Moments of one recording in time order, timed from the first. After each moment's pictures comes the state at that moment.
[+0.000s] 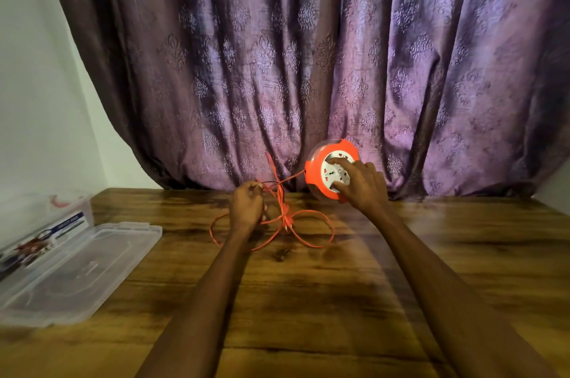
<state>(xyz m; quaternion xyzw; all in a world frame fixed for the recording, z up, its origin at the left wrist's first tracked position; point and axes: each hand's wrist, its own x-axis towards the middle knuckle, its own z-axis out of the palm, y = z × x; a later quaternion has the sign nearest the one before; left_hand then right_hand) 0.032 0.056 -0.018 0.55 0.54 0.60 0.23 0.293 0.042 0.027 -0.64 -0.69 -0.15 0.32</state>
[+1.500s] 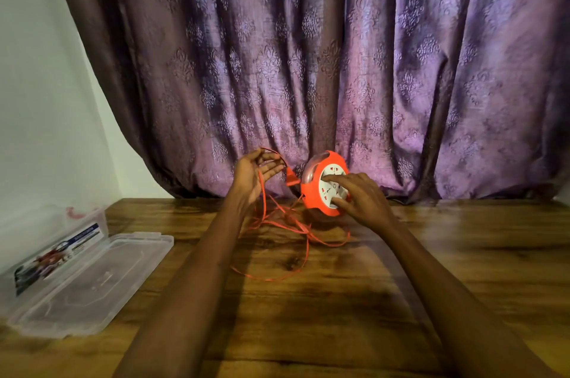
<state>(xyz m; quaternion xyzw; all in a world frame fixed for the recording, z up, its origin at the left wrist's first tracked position) 0.021 0.081 0.072 0.41 0.26 0.64 0.59 0.288 0.038 0.010 -0.47 -0.79 -0.14 0.37</state>
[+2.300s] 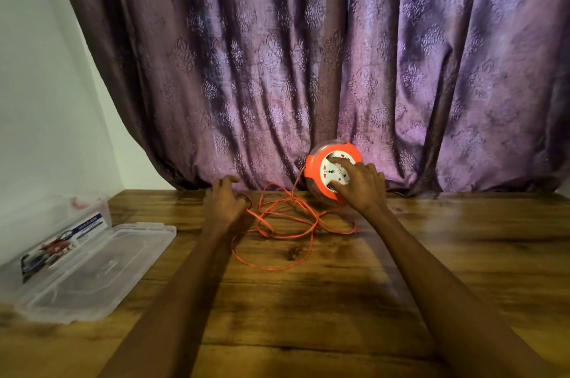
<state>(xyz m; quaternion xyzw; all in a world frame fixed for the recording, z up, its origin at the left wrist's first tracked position) -0.051 0.068 -0.018 0.64 0.66 0.41 -0.01 0.266 0.042 0.020 -0.64 -0.67 -0.14 0.35</state>
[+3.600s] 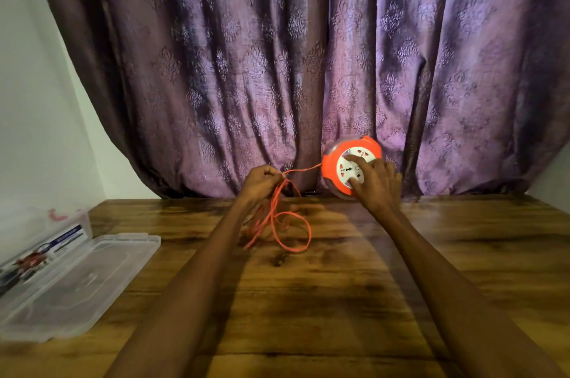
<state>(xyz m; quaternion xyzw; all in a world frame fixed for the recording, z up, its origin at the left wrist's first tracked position) 0.055 0.067 0.046 0.66 0.47 0.49 0.32 0.320 0.031 0.025 -0.67 -0.60 -0.21 0.38</state>
